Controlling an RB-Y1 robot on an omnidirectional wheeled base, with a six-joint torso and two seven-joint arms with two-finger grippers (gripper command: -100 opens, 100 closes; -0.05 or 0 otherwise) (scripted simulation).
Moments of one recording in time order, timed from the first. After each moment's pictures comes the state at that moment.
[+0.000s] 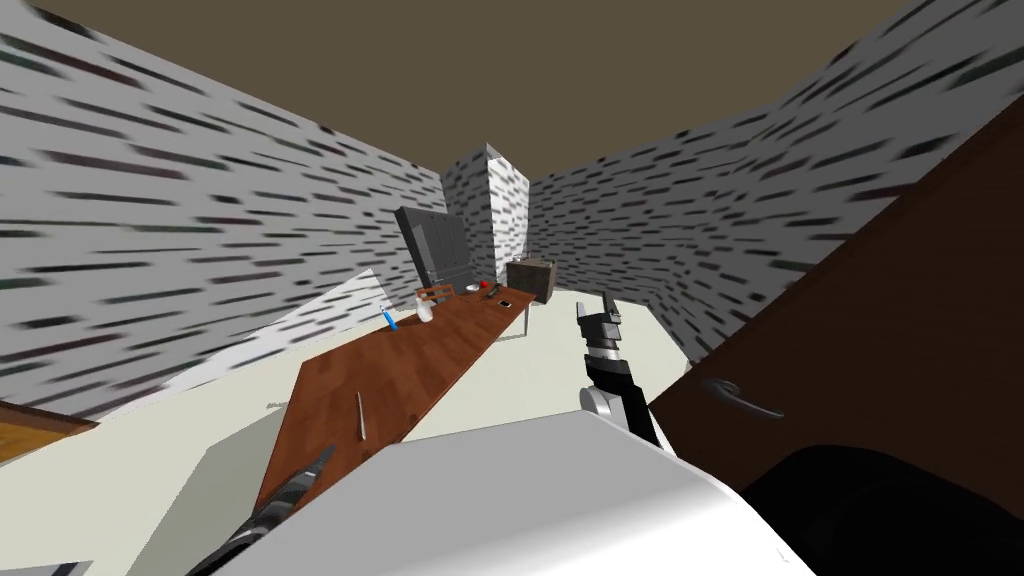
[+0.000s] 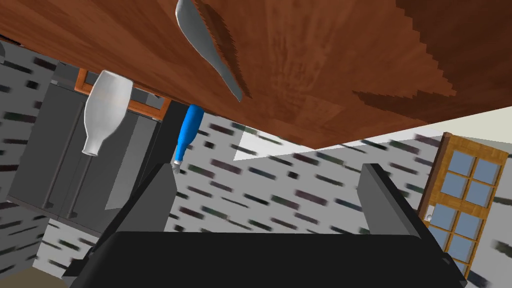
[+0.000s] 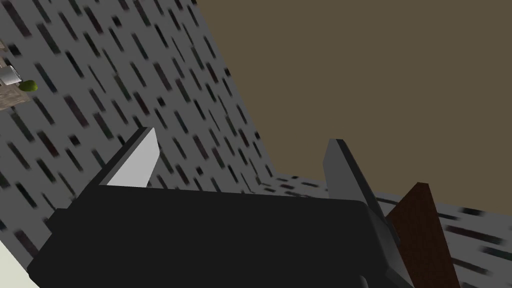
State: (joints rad) left arm 0.55 0.53 0.26 -1.21 -0.21 -0.11 -0.20; right arm 0.52 0.04 -0.02 -2.34 -0.10 -0.43 -0.11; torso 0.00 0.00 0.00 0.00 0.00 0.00
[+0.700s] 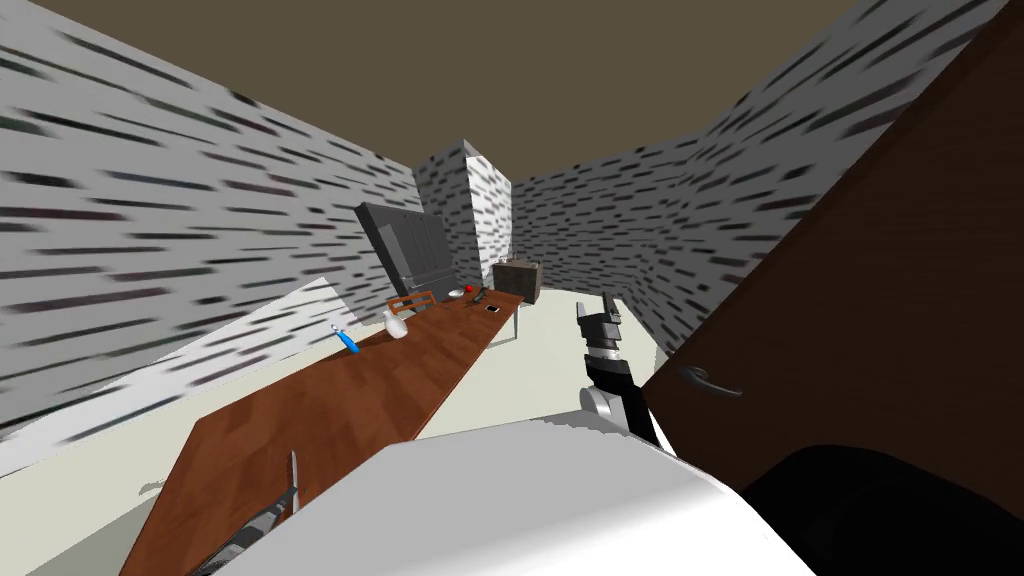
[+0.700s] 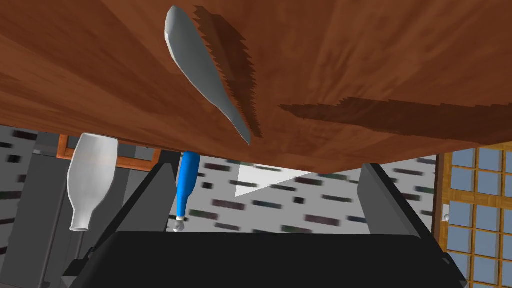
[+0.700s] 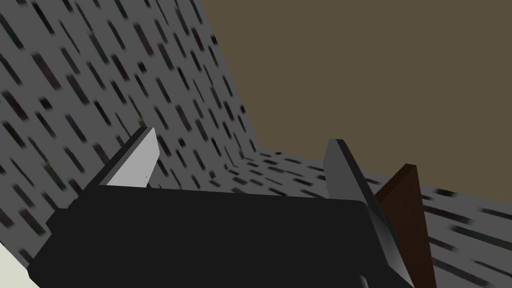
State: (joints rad) left arm 0.49 0.61 0.23 -0.99 -0.15 -0.02 -0.27; right arm 0.52 0.04 -0.02 -2.34 -0.10 -0.43 -0.11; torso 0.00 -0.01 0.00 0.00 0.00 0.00
